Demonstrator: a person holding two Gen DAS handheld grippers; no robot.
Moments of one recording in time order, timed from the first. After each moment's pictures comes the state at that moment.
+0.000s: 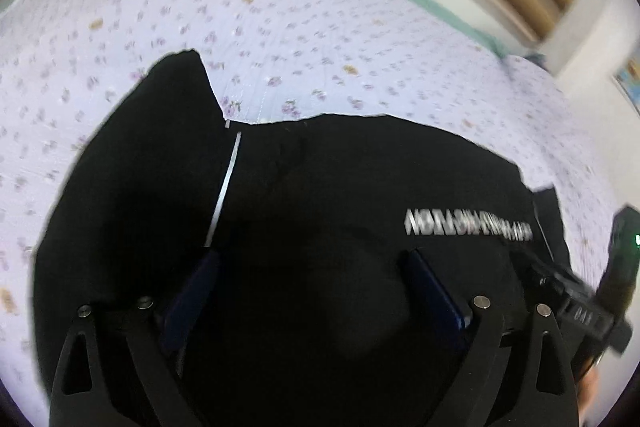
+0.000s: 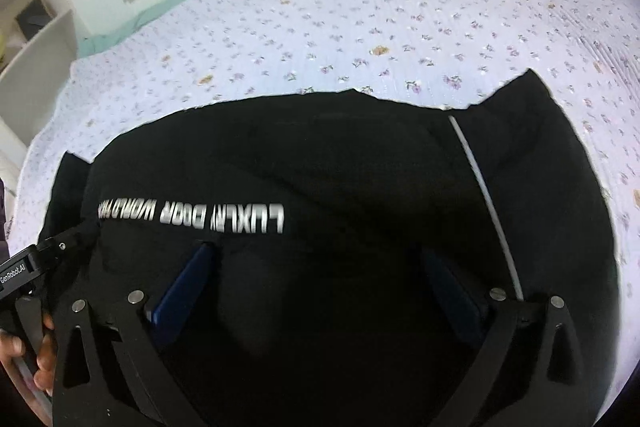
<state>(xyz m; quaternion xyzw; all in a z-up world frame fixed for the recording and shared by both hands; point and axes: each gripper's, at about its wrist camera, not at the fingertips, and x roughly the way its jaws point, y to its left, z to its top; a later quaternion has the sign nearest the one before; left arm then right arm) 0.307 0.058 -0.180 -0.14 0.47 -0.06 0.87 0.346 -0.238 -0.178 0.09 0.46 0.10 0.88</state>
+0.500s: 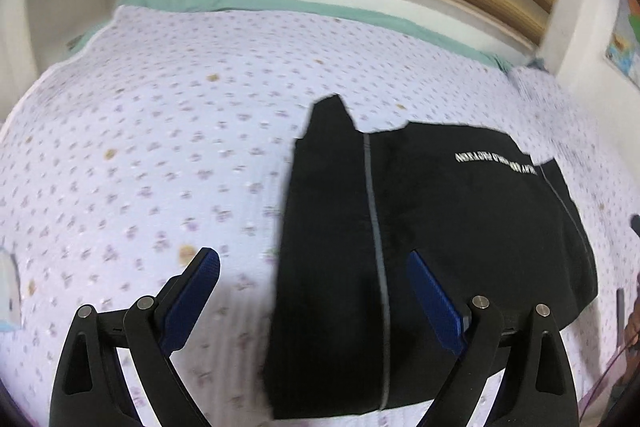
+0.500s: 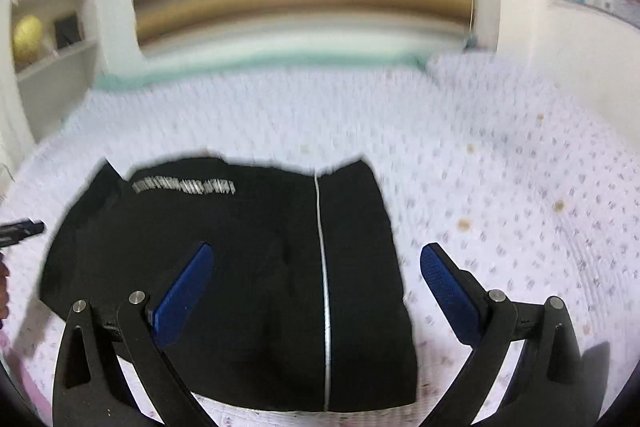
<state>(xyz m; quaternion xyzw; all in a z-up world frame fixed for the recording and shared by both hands) 0.185 0.152 -0.118 -0.08 0.40 0.01 0.91 0.175 -0.332 -0.070 0.03 0.28 0.05 0.96</state>
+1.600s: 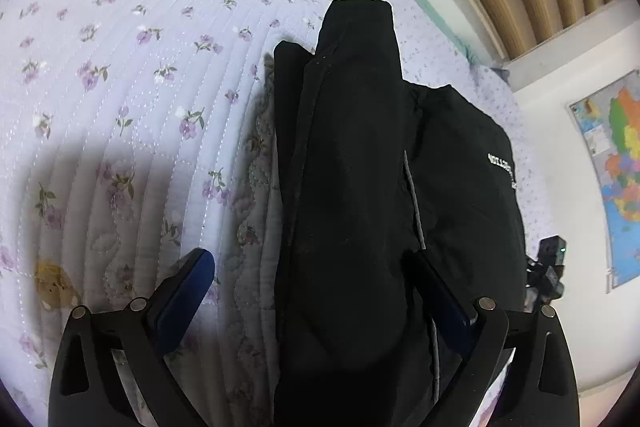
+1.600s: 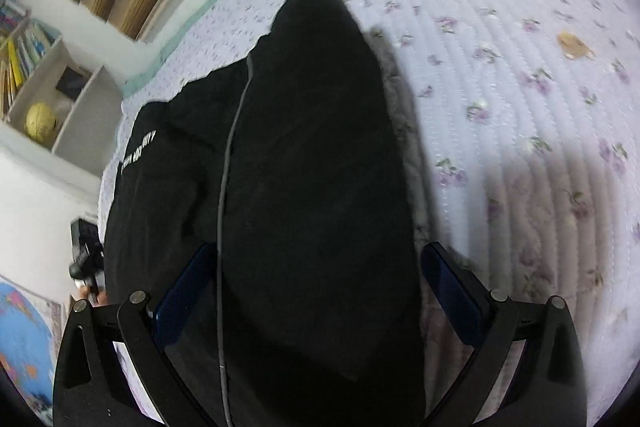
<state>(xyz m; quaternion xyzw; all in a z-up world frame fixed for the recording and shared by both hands) 0.279 0.198 -0.232 -0.27 0.51 -0.16 0.80 0.309 -0.412 -0.214 0.24 0.49 0.21 0.81</state>
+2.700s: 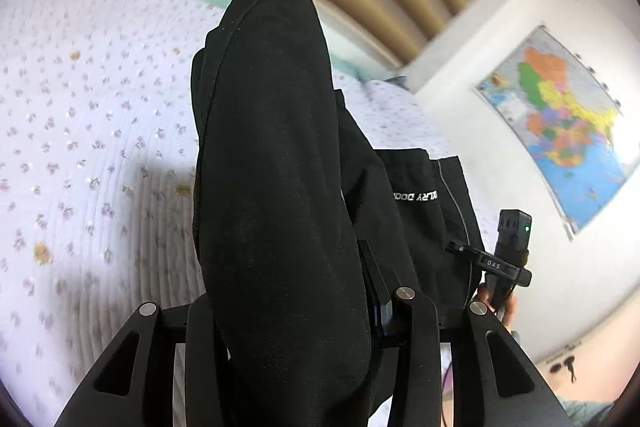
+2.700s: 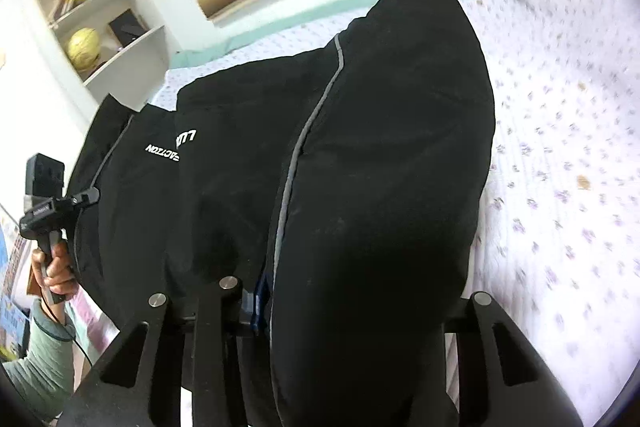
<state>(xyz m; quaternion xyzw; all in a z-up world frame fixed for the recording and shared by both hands) 0.171 0.141 -0.090 -0.23 0.38 -0.27 0.85 0.218 -0.321 -0.088 0.11 0.39 0.24 0.88</state>
